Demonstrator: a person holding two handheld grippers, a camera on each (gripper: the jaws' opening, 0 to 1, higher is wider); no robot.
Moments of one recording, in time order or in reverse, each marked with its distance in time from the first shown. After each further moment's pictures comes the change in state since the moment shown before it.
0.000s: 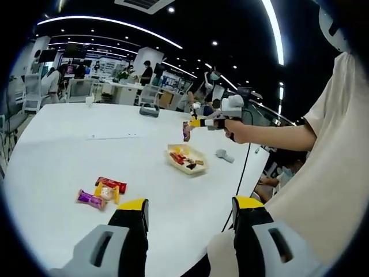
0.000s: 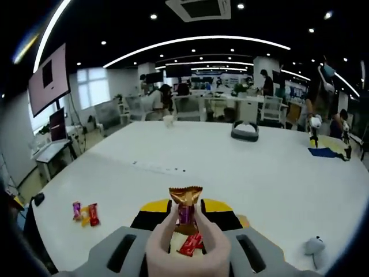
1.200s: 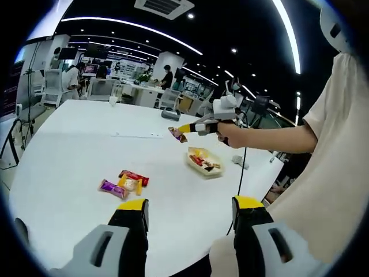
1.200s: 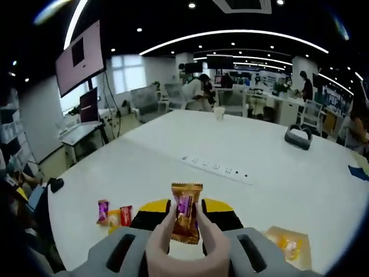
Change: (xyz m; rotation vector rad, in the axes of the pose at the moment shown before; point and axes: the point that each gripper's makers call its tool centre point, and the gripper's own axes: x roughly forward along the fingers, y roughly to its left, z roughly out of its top) left arm -0.042 0.028 -0.009 -0.071 -0.051 0.137; right arm 0.068 0.137 -0.003 -0.116 0.063 0.264
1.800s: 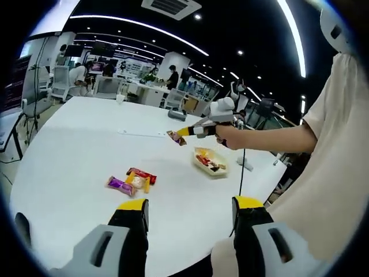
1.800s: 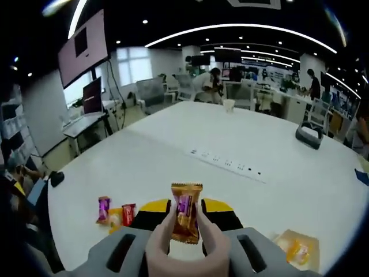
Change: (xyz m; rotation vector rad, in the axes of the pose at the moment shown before) left arm -0.008 0.016 -0.001 -0.029 -0.006 0.030; right arm 0.030 0.022 -0.006 -0.026 0.049 0.046
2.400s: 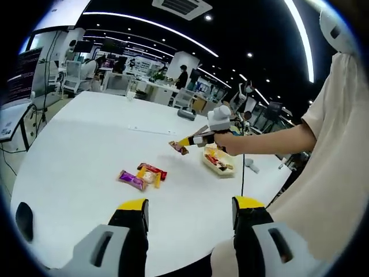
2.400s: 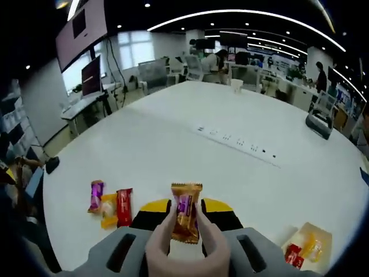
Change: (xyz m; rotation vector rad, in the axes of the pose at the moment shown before) left arm -0.014 0.023 -0.007 -0.048 -0.002 0.052; right arm 0.042 0.014 -0.039 -0.008 0.128 0.030
